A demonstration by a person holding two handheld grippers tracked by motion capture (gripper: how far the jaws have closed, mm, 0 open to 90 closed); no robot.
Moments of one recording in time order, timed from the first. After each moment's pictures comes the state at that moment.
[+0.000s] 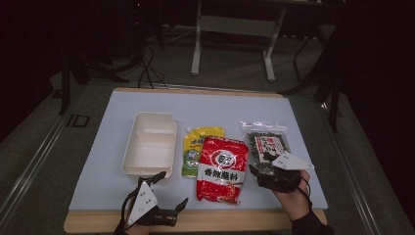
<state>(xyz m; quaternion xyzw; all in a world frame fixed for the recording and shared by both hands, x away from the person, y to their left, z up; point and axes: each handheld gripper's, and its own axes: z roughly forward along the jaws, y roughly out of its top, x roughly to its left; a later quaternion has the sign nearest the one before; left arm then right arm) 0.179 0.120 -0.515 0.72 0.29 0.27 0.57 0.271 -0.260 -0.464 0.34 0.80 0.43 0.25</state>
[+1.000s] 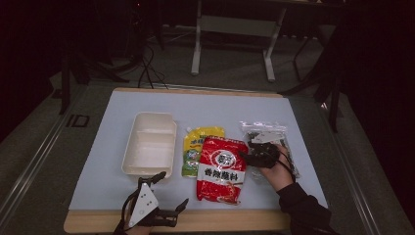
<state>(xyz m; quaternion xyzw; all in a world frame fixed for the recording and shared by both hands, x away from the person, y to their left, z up) 0.177 0.118 -0.515 0.72 0.28 0.28 0.57 0.360 -0.232 -0.498 0.34 0.85 0.36 0.20</state>
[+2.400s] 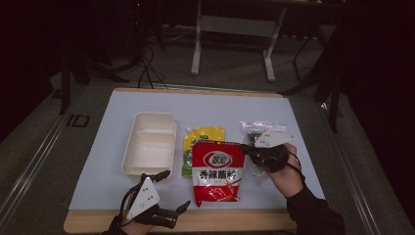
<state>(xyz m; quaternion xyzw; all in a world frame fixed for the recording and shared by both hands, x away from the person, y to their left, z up) 0.183 0.119 -0.483 0.75 0.26 0.22 0.56 0.302 -0.217 -0.410 0.23 0.86 0.40 0.21</state>
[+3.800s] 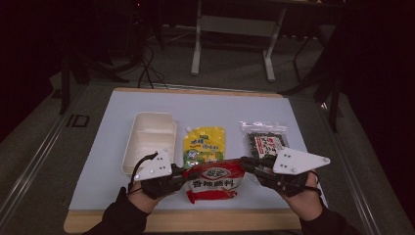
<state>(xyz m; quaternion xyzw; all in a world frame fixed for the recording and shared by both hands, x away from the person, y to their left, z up) 0.226 0.099 -0.424 0.79 0.17 0.12 0.58 0.228 -0.222 -0.355 0.13 0.84 0.49 0.19</state>
